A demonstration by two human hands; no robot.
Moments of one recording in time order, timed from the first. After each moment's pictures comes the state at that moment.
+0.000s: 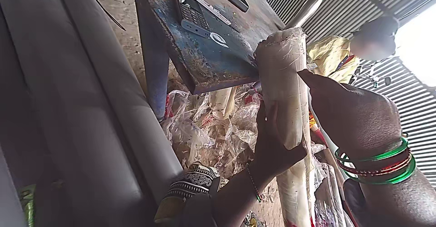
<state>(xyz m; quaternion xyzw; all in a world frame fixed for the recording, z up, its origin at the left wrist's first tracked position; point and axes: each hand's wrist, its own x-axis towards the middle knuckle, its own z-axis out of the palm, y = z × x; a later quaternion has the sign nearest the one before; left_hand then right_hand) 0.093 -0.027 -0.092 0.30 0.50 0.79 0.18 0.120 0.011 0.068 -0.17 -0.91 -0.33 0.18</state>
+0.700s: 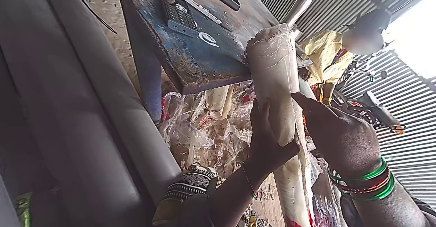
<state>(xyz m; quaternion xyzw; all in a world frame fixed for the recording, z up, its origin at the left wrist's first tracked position) 0.096 -0.020 -0.098 0.30 0.49 0.80 0.15 0.160 0.016 0.040 -0.18 -0.92 -0.28 0.21</state>
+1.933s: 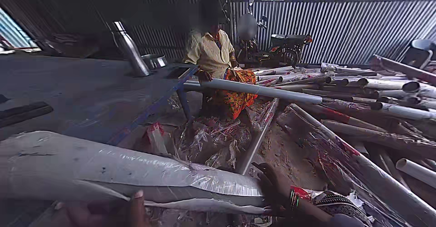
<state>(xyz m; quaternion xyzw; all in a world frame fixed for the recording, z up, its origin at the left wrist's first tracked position) 0.082 -0.011 -0.110 0.37 0.54 0.76 0.02 0.421 0.026 -0.135 -0.61 -0.69 0.33 0.21</state>
